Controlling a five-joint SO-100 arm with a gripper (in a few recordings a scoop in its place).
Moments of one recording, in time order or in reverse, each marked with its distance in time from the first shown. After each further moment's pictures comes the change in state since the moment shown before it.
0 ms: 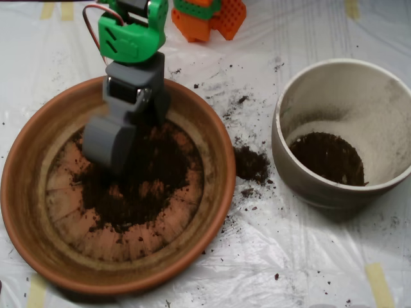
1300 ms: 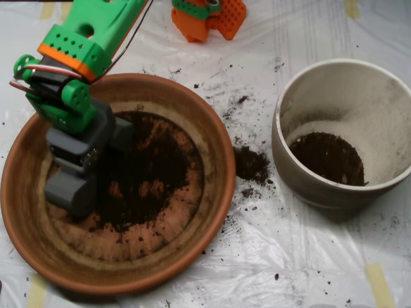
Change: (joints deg) arm 5.2 -50.4 -65.4 33.4 -5.4
